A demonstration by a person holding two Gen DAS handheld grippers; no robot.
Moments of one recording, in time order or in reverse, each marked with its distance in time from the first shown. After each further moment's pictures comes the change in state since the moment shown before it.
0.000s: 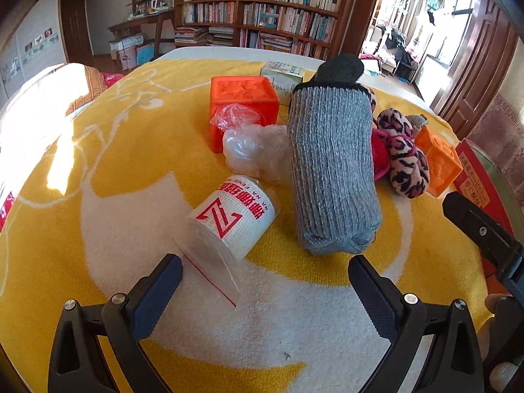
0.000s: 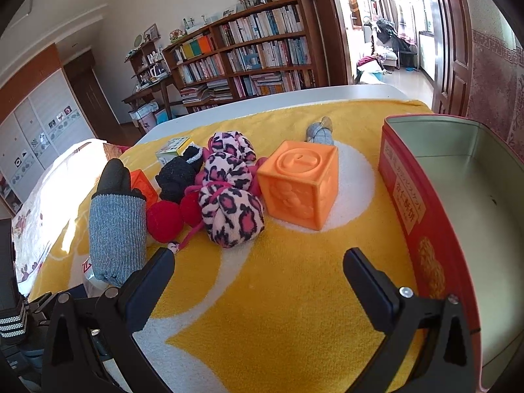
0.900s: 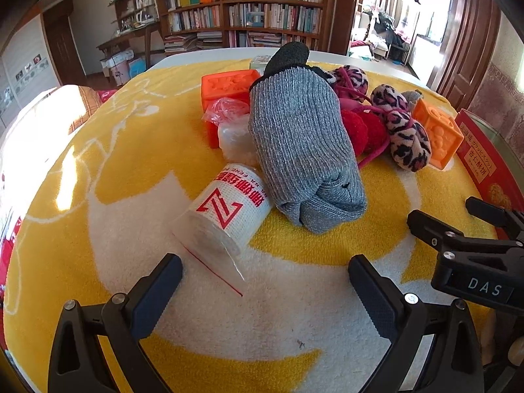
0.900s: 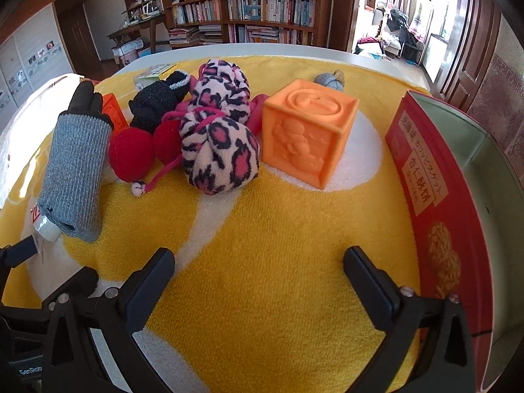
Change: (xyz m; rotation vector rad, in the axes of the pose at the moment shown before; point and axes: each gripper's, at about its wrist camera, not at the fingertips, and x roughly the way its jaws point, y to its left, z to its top) left arm -0.005 0.000 -0.010 0.076 -0.008 -0.011; right arm 0.034 0.023 -0.012 -0.175 0.234 -0.174
